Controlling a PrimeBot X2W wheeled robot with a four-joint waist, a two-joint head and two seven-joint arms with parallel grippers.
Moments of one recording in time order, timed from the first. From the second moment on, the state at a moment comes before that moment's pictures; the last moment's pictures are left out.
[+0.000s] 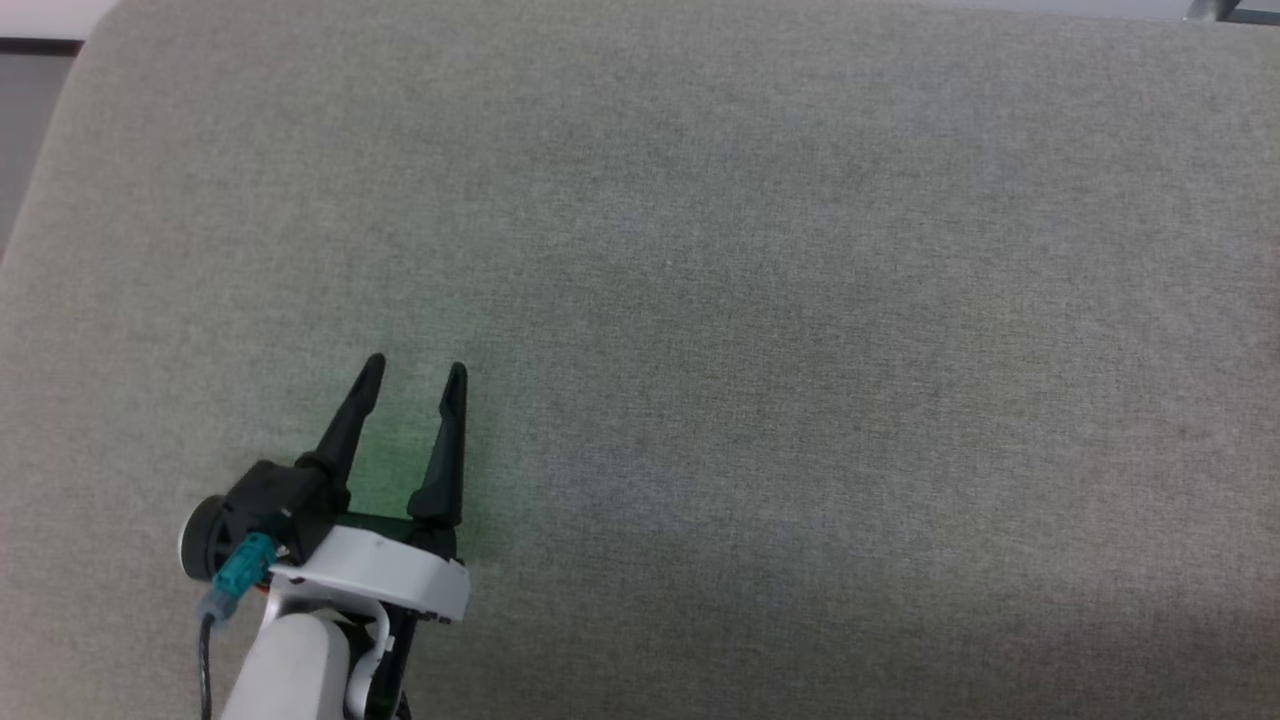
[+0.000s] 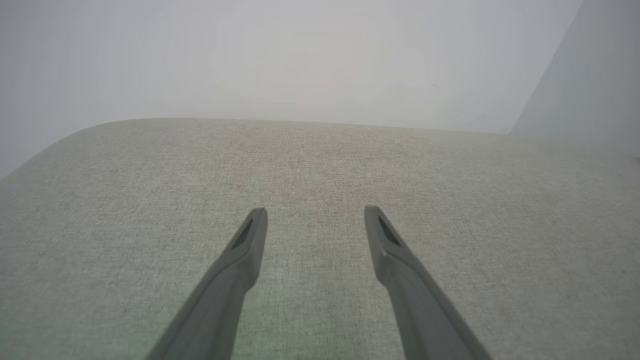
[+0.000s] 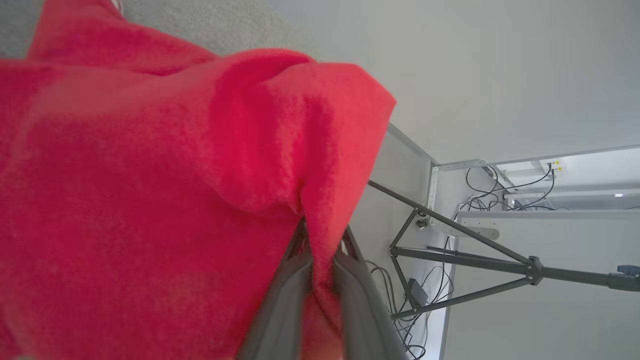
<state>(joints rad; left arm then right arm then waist) -0.26 0.14 -0.08 0.21 -0.23 -0.13 -0.26 -0.73 -1.12 0.41 0.55 0.43 0.13 0.47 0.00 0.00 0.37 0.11</state>
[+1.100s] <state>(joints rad) -0.11 0.16 -0.01 0.23 -0.22 -0.13 -0.26 -0.64 -0.78 0.28 0.46 0.32 0.13 0.26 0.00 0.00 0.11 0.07</state>
